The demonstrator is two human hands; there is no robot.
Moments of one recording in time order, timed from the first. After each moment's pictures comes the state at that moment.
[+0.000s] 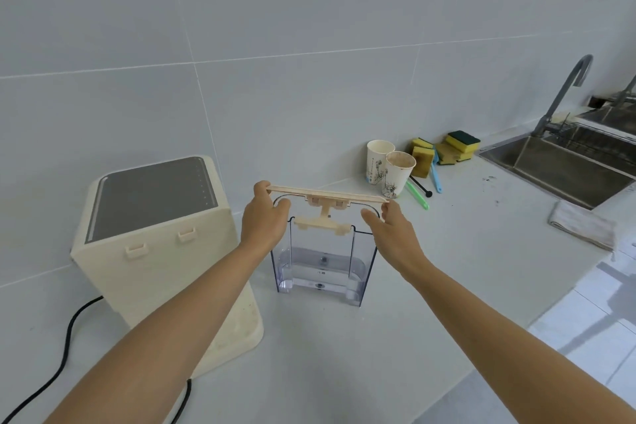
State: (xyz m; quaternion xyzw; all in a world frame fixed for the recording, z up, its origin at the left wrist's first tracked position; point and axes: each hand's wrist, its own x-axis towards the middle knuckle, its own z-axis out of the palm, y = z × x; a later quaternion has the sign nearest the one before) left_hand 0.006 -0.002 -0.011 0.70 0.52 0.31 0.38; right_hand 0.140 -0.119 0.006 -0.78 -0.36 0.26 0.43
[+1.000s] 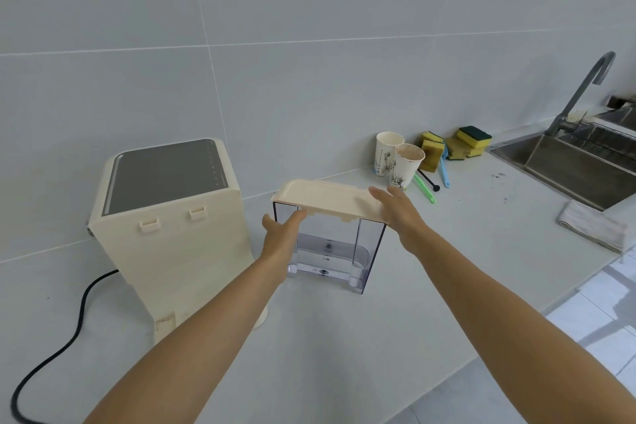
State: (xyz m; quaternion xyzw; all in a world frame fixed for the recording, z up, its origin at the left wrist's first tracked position) left_hand 0.004 -0.040 -0.038 0.46 0.57 0.28 0.62; right_hand 0.174 -0.090 -0.019 -0.73 -0.28 0.38 0.49
